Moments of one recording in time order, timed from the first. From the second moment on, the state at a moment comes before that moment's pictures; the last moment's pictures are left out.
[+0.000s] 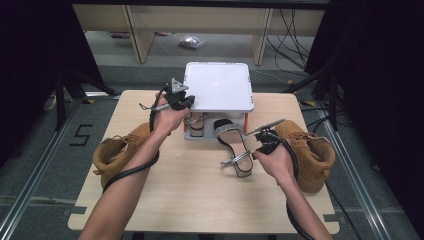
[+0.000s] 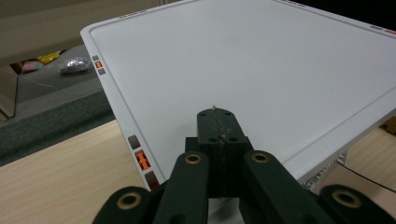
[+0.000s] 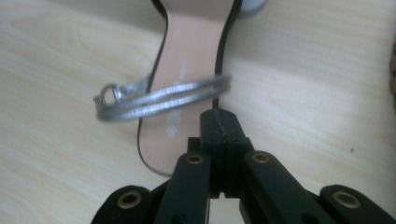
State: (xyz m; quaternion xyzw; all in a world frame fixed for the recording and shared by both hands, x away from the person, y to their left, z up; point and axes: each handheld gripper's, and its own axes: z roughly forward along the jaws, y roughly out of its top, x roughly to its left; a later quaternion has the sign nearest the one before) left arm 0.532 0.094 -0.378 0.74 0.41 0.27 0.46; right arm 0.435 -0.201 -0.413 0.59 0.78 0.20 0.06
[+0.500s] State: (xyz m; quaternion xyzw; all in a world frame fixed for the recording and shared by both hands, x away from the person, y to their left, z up) left arm 0.532 0.094 -0.378 0.74 0.41 0.27 0.46; right arm 0.410 -0.207 -0.449 0.56 0.81 0.15 0.02
